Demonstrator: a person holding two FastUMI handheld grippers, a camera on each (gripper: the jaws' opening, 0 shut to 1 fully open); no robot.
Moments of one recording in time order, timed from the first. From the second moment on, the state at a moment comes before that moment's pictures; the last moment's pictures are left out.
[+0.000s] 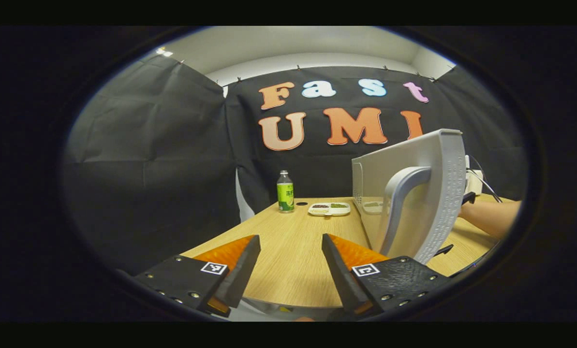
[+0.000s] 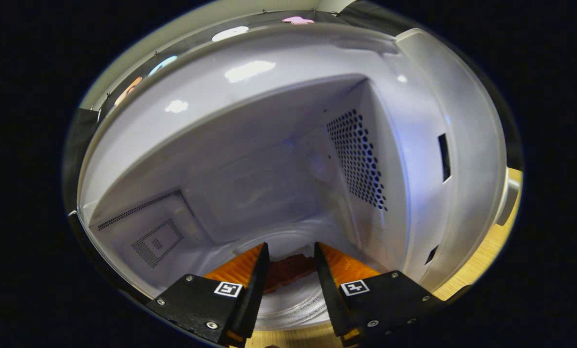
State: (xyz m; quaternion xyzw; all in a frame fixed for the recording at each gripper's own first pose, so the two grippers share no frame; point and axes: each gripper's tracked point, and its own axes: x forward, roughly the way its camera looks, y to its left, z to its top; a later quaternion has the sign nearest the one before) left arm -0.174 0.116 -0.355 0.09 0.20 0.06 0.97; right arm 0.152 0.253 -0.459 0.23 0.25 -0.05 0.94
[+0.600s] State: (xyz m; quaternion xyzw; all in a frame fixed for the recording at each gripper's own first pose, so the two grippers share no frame) left arm -0.160 0.094 -0.358 0.10 0.21 0.05 0.97; right arm 0.085 0.241 -0.412 0.33 0.25 -0.03 0.91
